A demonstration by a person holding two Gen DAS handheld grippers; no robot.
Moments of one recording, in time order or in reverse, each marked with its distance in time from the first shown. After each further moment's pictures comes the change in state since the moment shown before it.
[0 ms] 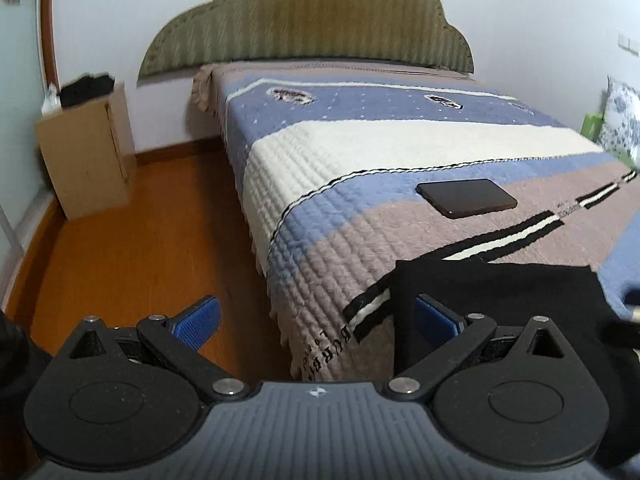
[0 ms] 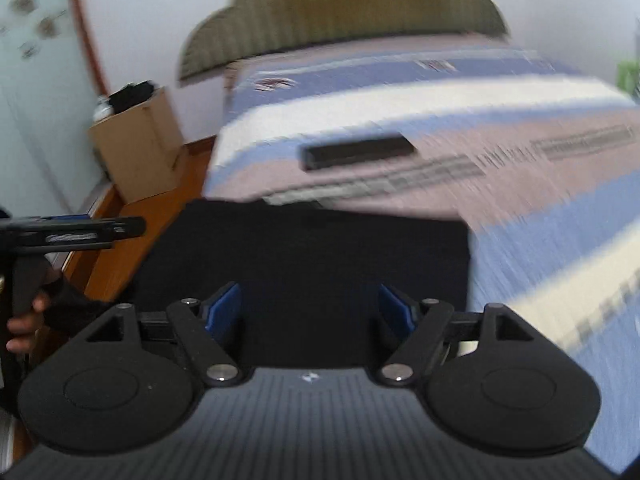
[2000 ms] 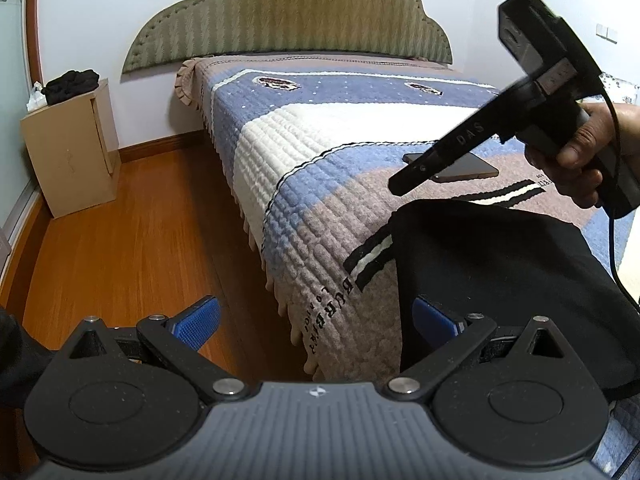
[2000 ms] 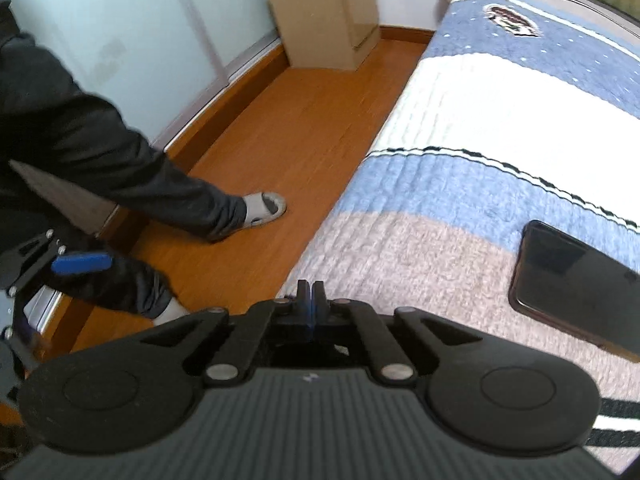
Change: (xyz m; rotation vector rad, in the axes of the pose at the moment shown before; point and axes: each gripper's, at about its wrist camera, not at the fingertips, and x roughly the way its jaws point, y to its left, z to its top) left arm -0.014 0.016 -0.039 0.055 0.003 -0.050; right arm 0.186 0.070 0.141 -0.393 0.413 0.484
